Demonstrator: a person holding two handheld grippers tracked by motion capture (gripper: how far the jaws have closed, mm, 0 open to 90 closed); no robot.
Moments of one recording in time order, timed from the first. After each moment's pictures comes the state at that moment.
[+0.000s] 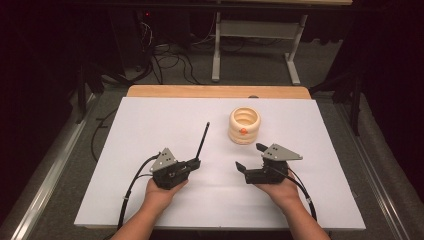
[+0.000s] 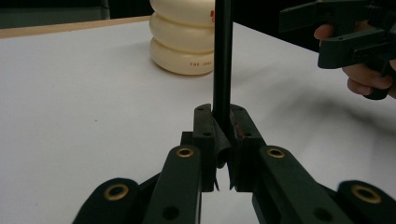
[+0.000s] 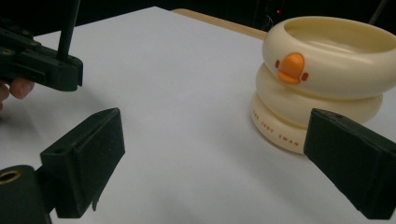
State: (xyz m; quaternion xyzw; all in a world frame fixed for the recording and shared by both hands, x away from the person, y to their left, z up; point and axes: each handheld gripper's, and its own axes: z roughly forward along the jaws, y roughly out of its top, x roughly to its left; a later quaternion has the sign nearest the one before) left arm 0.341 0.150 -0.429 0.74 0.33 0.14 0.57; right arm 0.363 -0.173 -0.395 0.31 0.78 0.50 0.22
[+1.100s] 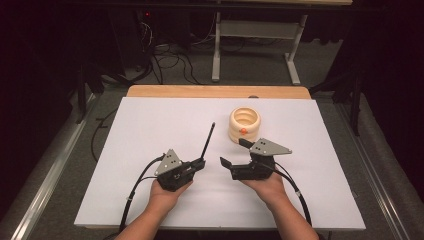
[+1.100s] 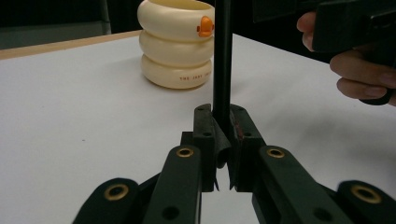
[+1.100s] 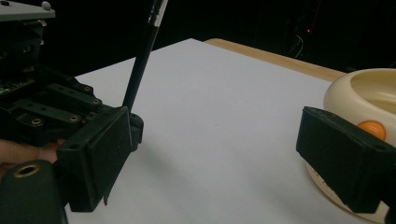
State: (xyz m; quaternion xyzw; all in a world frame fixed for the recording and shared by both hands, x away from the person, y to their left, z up) left arm 0.334 0.134 -0.424 0.74 0.31 0.16 0.57; right arm 0.361 -0.138 -0.375 0.29 0.77 0.54 0.18
